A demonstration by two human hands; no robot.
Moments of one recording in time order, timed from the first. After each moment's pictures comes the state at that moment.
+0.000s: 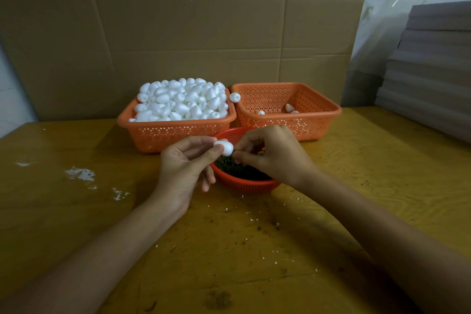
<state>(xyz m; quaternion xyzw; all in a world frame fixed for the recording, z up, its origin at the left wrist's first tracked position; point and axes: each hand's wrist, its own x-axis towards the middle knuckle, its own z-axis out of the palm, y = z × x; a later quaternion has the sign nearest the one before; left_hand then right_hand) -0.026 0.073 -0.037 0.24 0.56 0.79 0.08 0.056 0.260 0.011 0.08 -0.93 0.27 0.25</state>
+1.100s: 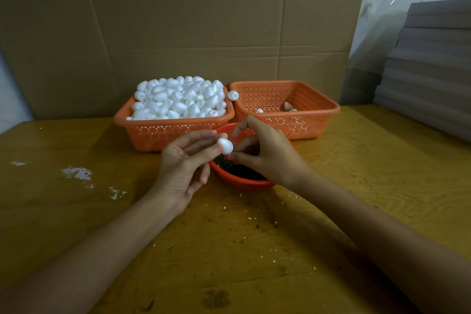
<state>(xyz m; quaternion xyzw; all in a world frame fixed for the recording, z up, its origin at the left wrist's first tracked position) -0.029 0.070 -0.038 0.28 0.51 0.80 0.14 0.056 0.256 0.001 0.08 -0.90 0.37 0.23</state>
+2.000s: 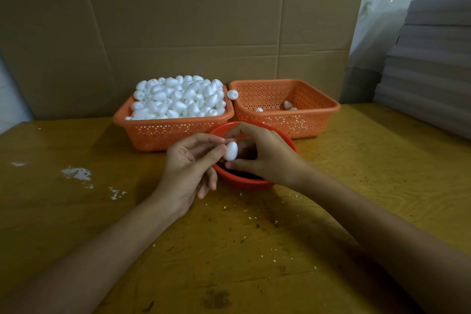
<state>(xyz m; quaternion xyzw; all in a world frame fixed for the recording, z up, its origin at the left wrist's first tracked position) -0.025 0.076 -0.040 0.31 0.56 0.76 0.11 0.052 0.260 -0.001 0.12 -0.90 0.36 0.20</state>
